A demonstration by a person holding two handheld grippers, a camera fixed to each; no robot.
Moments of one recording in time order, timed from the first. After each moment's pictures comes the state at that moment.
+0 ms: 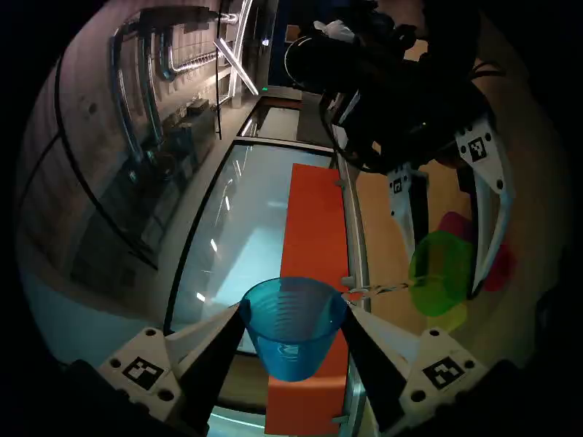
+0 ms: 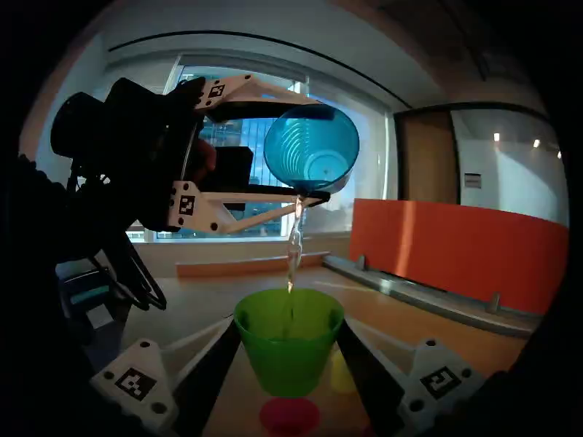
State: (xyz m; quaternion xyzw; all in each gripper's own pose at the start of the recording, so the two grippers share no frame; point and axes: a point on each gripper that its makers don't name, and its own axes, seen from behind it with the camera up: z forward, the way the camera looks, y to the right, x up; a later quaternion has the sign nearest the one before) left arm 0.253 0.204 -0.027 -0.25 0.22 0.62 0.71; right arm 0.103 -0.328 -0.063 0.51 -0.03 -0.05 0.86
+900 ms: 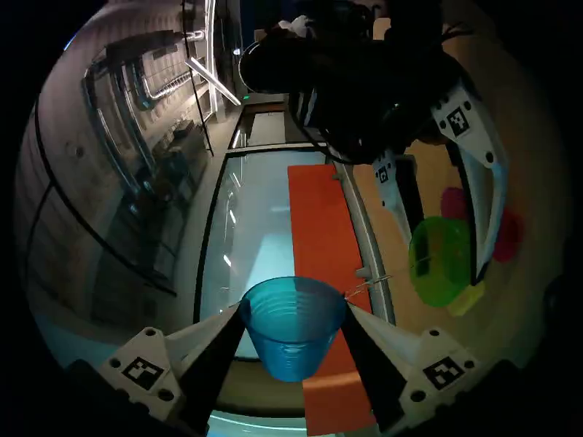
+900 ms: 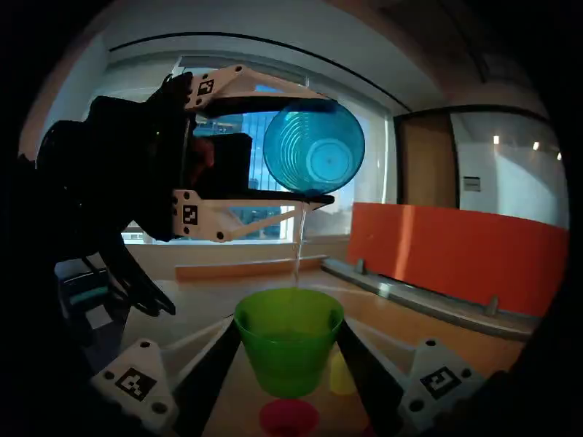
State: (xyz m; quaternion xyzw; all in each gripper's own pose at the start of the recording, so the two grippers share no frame) left arm 0.258 0.215 -0.041 -0.21 0.25 0.68 0.65; right arm 0.110 -0.327 -0.064 0.51 -0.02 -0.05 0.86
